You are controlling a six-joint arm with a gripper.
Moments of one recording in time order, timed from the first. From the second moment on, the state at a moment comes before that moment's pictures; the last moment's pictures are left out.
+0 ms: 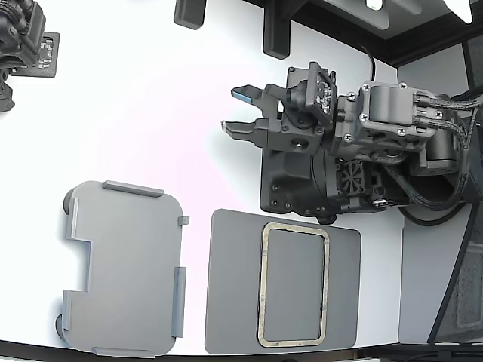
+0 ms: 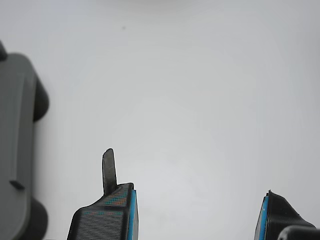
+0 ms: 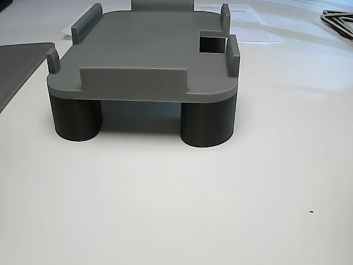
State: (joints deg) arm 3.8 168.0 152.4 56.2 10.8 8.1
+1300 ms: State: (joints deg) arm 40.2 132.5 120.2 63.5 17.5 -5.2
